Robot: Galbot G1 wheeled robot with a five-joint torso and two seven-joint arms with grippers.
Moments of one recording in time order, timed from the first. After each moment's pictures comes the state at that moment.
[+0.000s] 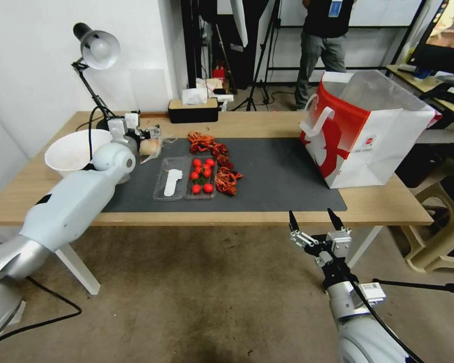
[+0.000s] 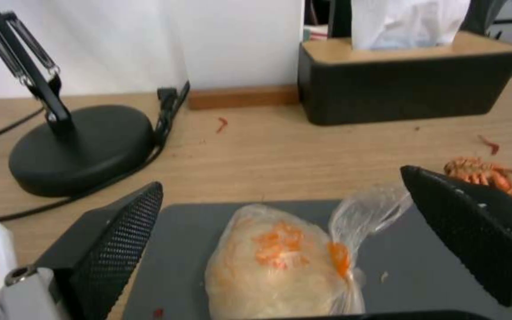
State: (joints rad) left arm 0.23 -0.92 0.23 -1.19 -1.03 0.29 -0.33; right arm -1.59 1.05 0.31 2.15 0.32 0.17 0.33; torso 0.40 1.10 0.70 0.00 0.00
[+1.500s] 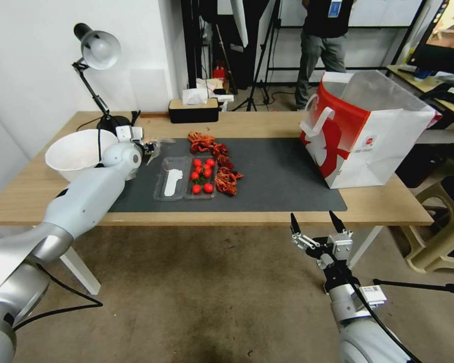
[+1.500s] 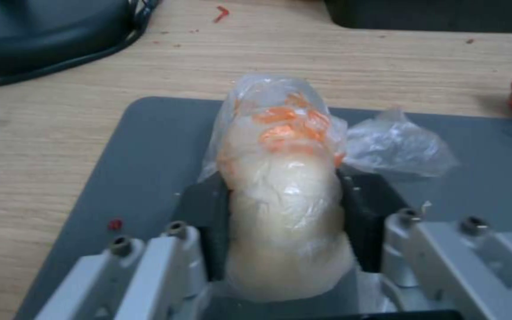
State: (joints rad) left arm 0.19 -1.02 0.24 -0.99 -1.13 0.41 -0.32; right arm -1.62 1.05 0.32 2.14 0.30 0.18 0.33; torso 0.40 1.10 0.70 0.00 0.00
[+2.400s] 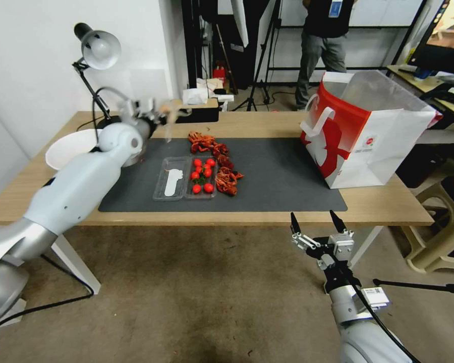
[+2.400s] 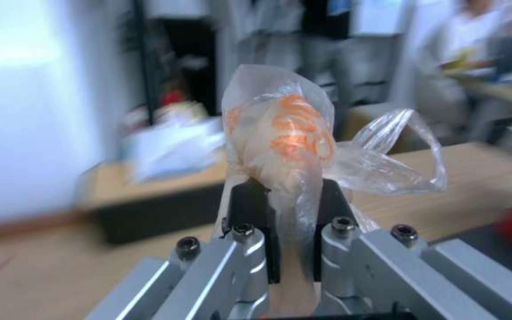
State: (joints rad) left arm 0.03 -0.98 0.37 -1.36 -1.20 0.30 -0.19; right arm -1.63 1.06 0.32 2.17 0.30 0.18 0.33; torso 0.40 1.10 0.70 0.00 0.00
